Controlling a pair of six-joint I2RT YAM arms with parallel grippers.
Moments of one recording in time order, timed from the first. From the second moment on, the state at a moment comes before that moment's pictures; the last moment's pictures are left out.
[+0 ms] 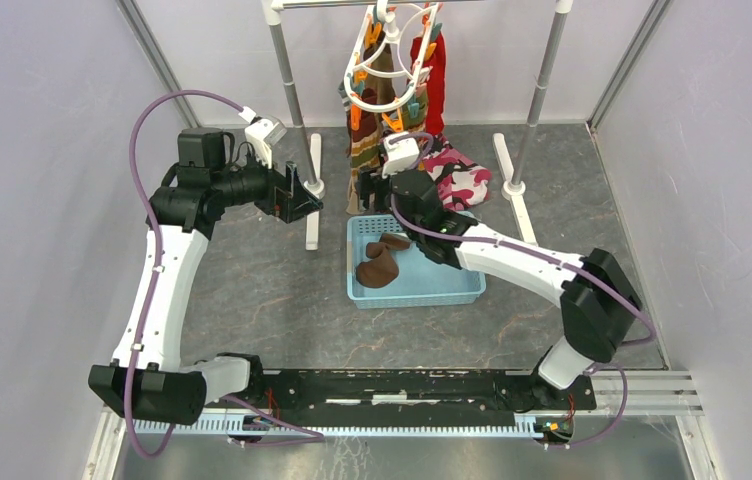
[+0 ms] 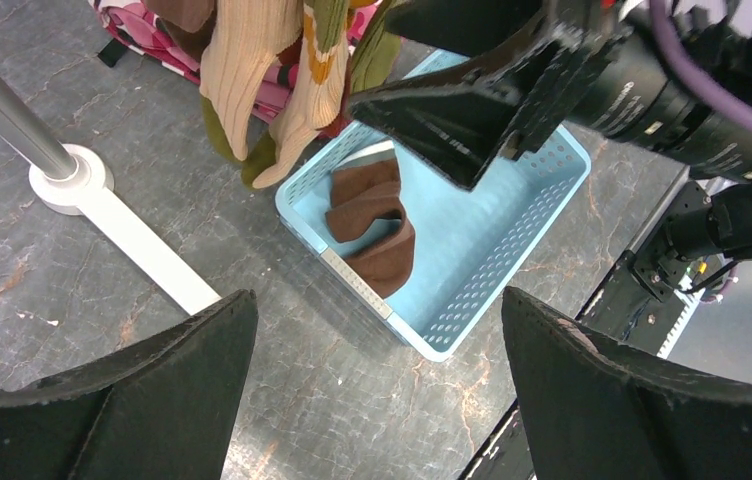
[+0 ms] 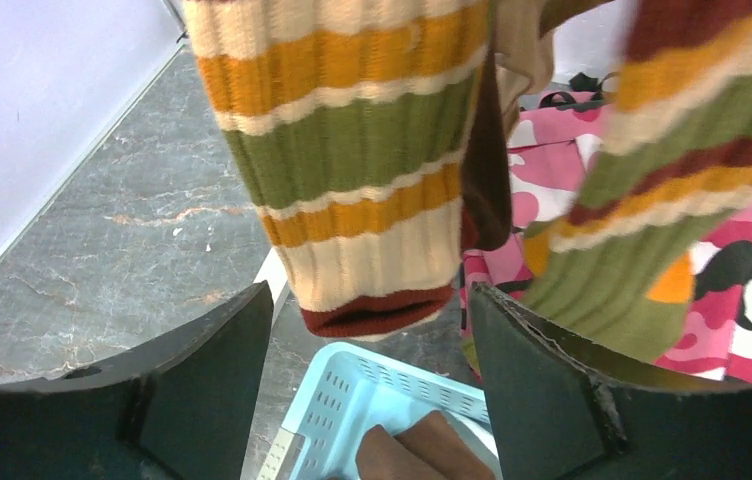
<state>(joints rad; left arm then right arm) -0.09 1.21 1.40 -0.82 0.73 0.13 0.85 1.61 1.20 0.25 0.40 0.22</state>
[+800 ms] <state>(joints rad) -0.09 1.20 1.38 -0.79 0.74 0.11 0.90 1.70 1.27 0.22 0.56 0.19</state>
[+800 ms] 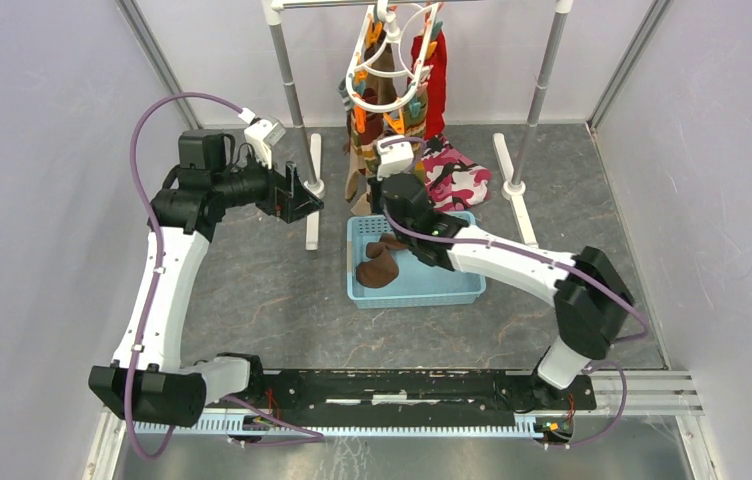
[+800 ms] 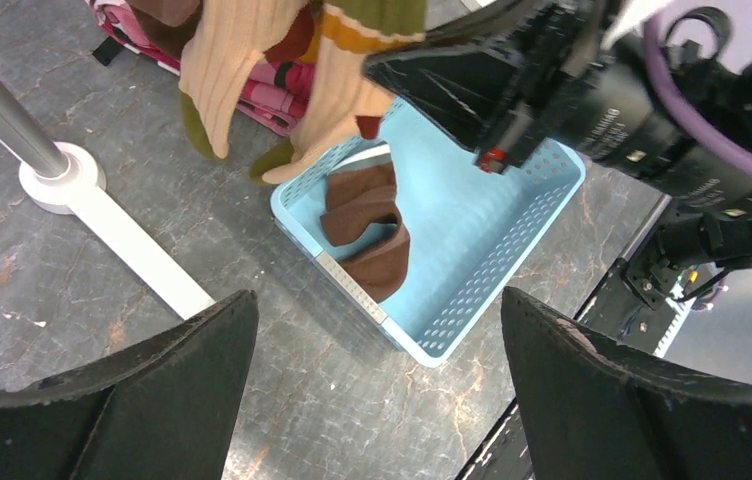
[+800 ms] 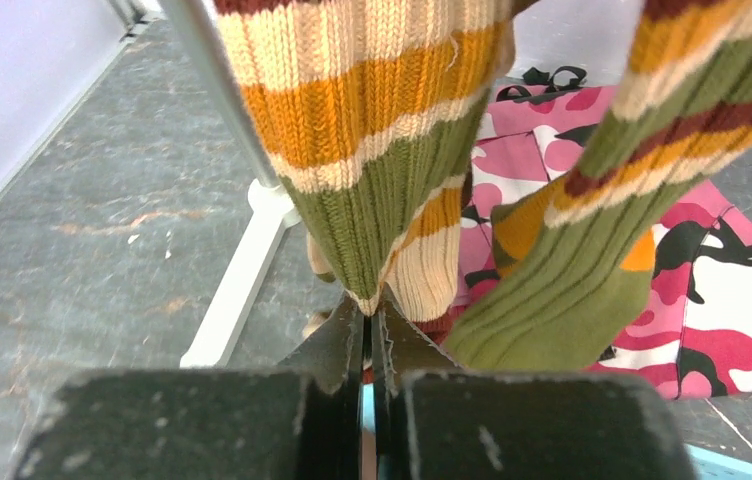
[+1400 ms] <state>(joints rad) -0.23 1.37 1.51 -0.47 0.83 -0.21 0.90 1.45 1.08 0.28 0.21 0.34</state>
